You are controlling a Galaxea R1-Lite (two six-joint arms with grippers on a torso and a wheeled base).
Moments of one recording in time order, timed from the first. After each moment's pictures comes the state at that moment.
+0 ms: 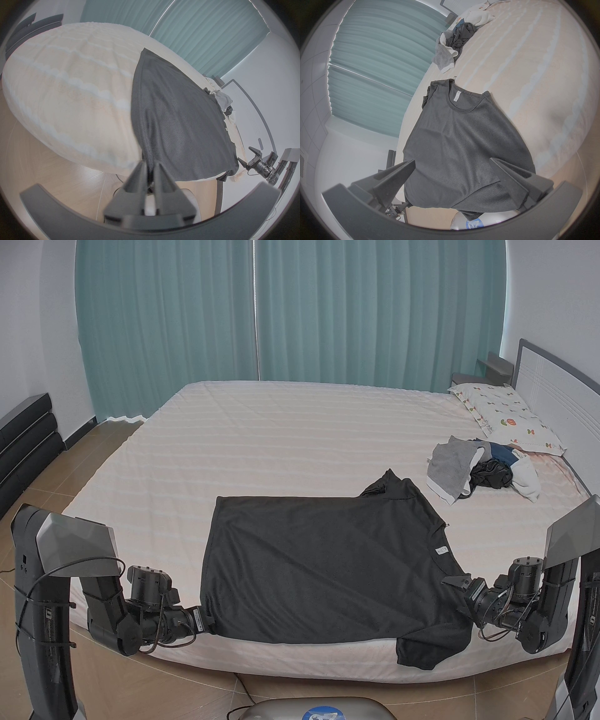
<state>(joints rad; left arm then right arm) -0.16 2.39 -0.52 -1.07 -0.29 -0.46 0.03 2.34 -0.25 -1.55 0.30 0.93</state>
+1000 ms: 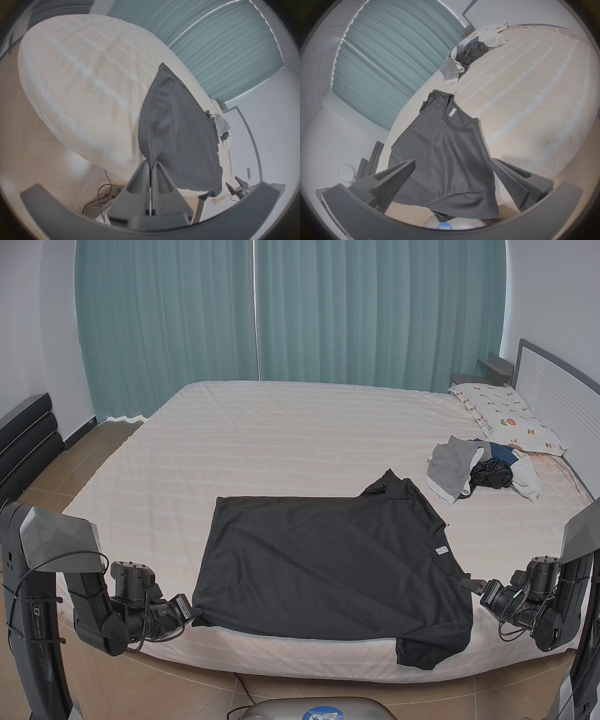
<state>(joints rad) -0.11 2.33 -0.44 -1.15 -0.31 -0.70 -0.08 2.29 -0.19 -1.55 0.28 0.65</state>
